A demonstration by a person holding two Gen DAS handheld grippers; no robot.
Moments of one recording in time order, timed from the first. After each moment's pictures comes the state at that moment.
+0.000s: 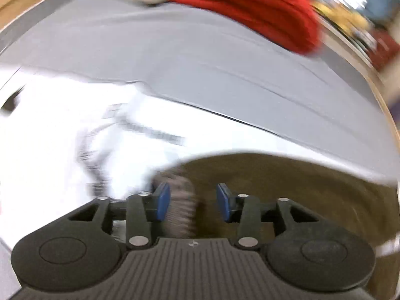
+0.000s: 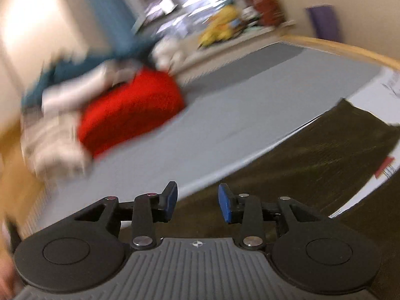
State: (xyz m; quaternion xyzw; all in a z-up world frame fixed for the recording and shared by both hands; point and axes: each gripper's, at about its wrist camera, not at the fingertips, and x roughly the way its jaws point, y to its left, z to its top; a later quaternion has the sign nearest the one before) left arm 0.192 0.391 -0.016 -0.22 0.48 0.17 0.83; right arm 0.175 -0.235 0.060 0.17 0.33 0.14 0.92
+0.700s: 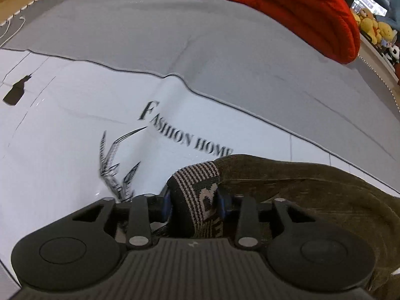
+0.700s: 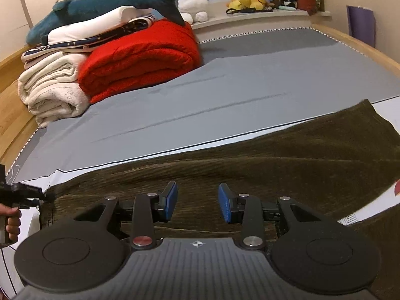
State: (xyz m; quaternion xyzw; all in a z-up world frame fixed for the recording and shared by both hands) left arm 0.201 0.434 -0.057 -0.21 0.49 0.20 0.82; right arm 0.213 -0.187 0.034 0.08 0.38 0.18 0.90
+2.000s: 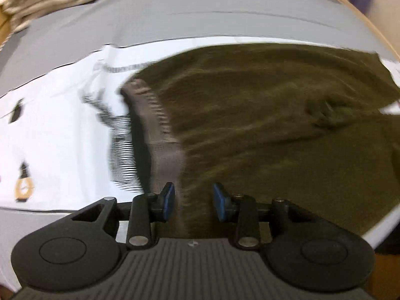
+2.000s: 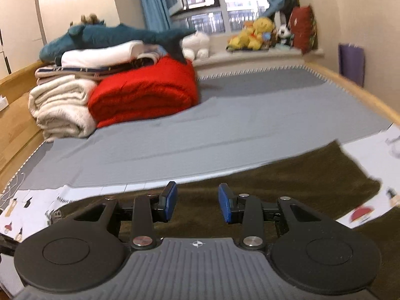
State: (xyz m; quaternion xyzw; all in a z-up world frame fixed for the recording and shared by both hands) left arm 0.062 0.307 -0.014 0.00 0.56 0.03 0.83; right arm 0.149 -0.245 0.120 0.06 0.30 0.17 0.94
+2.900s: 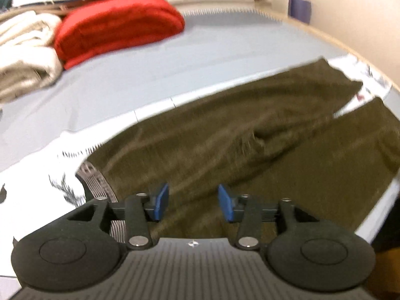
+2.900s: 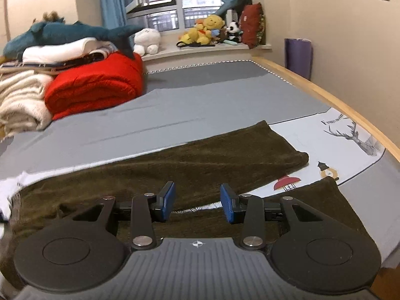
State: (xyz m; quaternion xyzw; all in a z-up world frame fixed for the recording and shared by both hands) left arm 0.060 0.219 0.026 0.07 0.42 -0.04 0.90; right arm 0.087 -0.334 0.085 0.03 0.33 0.07 0.94
